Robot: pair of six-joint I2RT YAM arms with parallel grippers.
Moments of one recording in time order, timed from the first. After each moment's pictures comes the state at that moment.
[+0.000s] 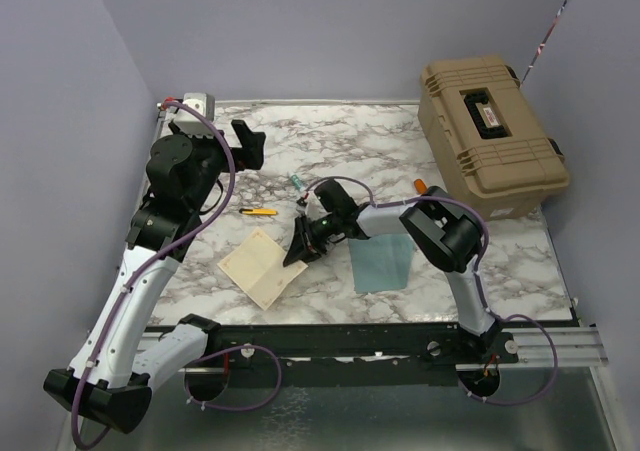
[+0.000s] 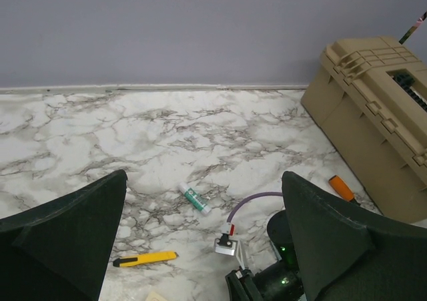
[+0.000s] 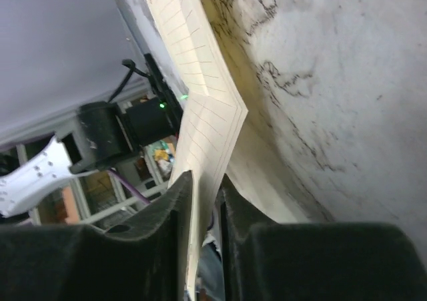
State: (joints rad) left arm -0.33 0.95 1.15 -0.25 -0.04 -0.24; right arm 0.80 2.15 1.21 0.14 -0.91 0.95
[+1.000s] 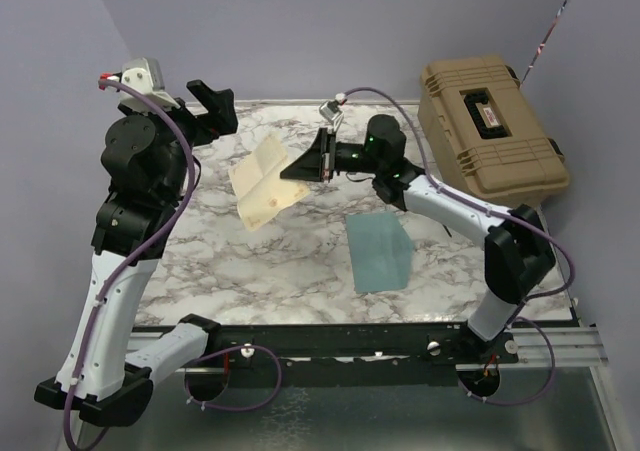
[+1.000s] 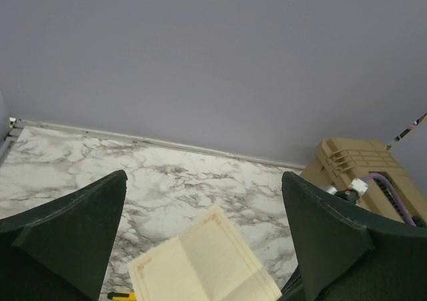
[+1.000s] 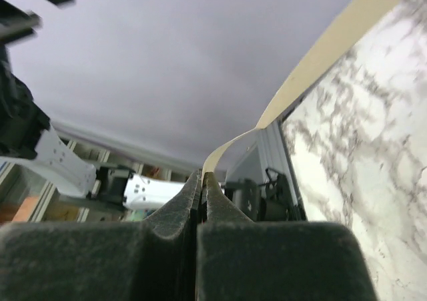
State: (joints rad) left arm -0.33 0.99 1.47 -0.38 -0.25 -0.31; right arm 0.69 1.76 1.30 0.51 -0.87 1.11
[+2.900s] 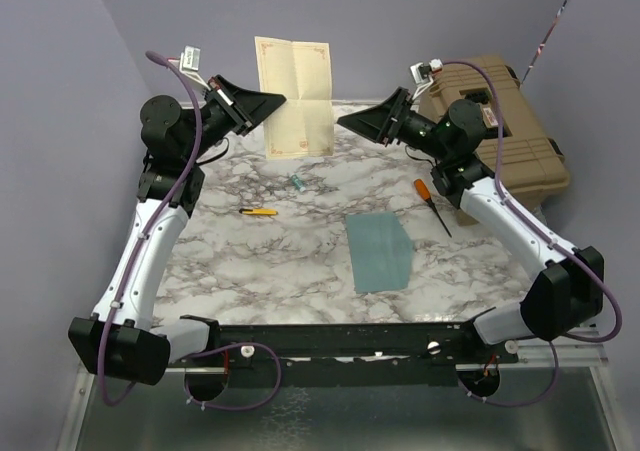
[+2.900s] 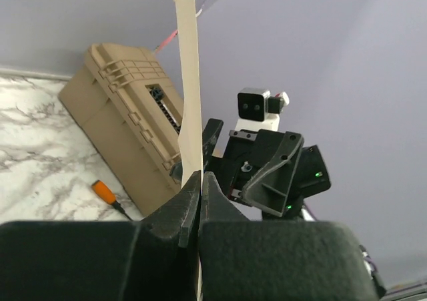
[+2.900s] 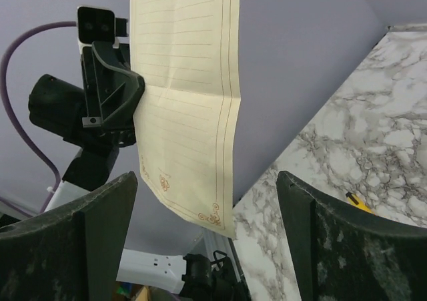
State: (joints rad) left arm -0.18 1.21 1.28 0.15 0.59 -1.07; right arm 0.43 1.44 1.20 0.49 -0.66 1.01
